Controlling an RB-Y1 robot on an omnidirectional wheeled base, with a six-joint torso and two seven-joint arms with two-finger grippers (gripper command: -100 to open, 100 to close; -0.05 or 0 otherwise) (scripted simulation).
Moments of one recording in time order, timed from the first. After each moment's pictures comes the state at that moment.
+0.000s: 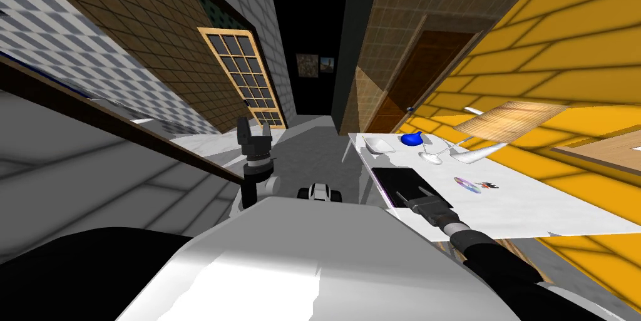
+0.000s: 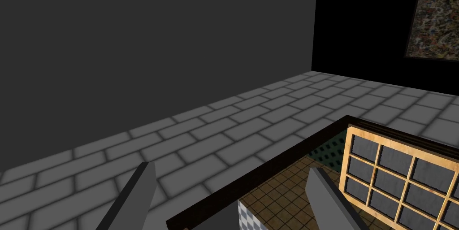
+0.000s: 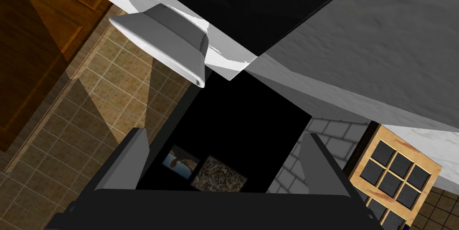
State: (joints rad) left arm 0.46 0.02 0.00 -2.37 -0.03 -0.59 -0.03; right arm 1.29 -0.81 -0.45 -2.22 0.97 -0.10 0.24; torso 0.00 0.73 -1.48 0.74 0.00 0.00
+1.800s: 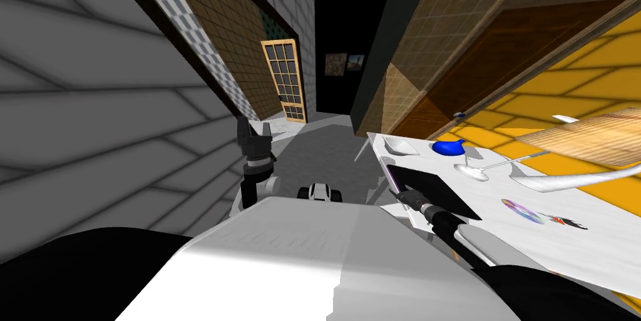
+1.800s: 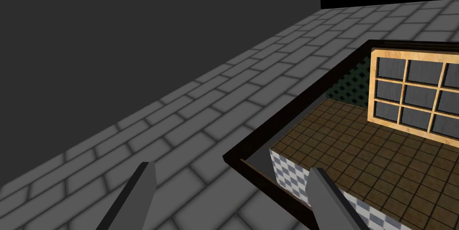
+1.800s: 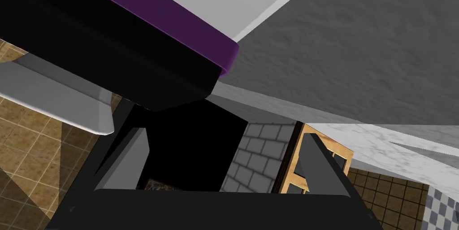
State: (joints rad) left arm 0.46 0.01 0.00 -2.37 -0.03 -0.58 -0.03; right arm 0.85 -1.04 -0.14 -1.71 1.10 -0.15 -0.07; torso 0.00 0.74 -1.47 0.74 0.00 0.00
